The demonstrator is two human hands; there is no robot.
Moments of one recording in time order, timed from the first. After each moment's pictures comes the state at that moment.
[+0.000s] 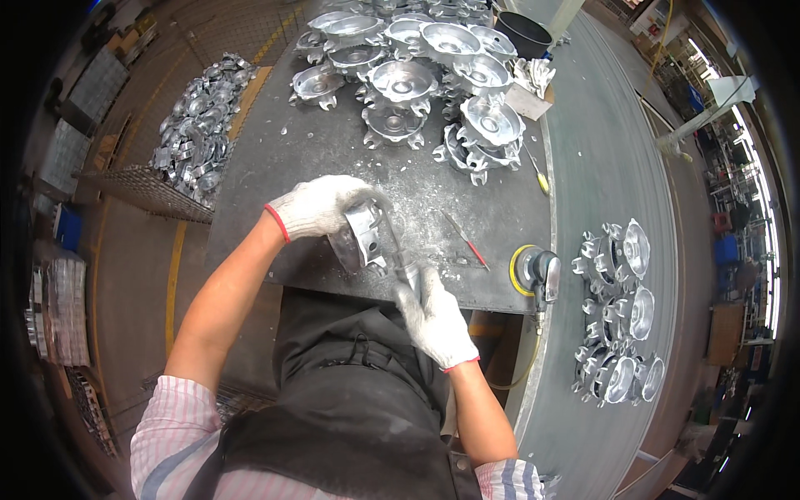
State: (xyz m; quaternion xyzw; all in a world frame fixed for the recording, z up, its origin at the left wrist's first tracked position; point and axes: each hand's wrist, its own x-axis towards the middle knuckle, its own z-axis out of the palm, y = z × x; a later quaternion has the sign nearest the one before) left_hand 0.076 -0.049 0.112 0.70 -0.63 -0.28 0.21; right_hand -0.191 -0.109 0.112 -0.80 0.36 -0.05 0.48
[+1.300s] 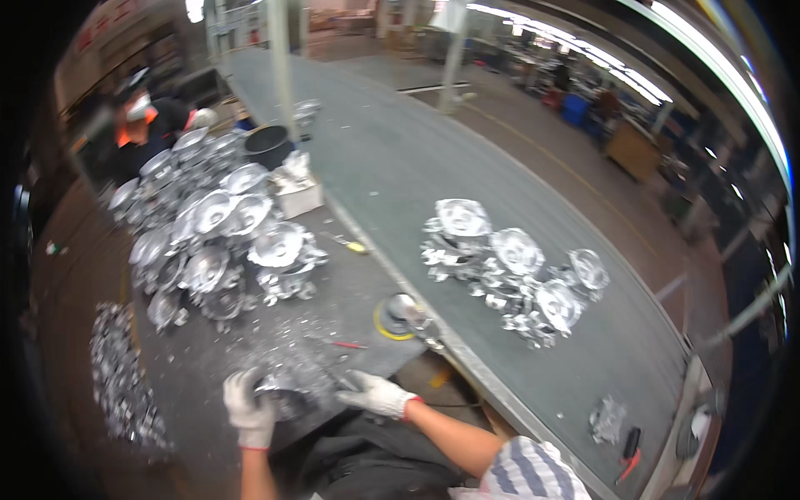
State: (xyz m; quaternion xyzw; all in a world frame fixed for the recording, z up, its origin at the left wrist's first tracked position) left_hand 0.030 -0.034 0.046 0.67 -0.61 0.08 0.41; right_hand -0.223 -0.142 0.042 -0.61 0.45 0.02 0.65
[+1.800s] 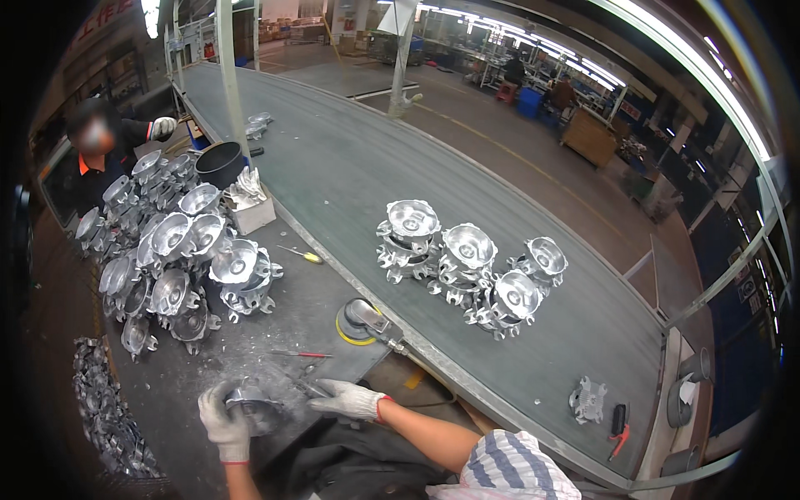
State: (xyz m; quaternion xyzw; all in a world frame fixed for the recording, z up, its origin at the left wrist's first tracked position) left_hand 0.024 -0.047 0.045 0.69 -0.60 0.05 0.41; right_hand -0.236 -0.147 0.042 -0.59 0.44 0.00 0.68
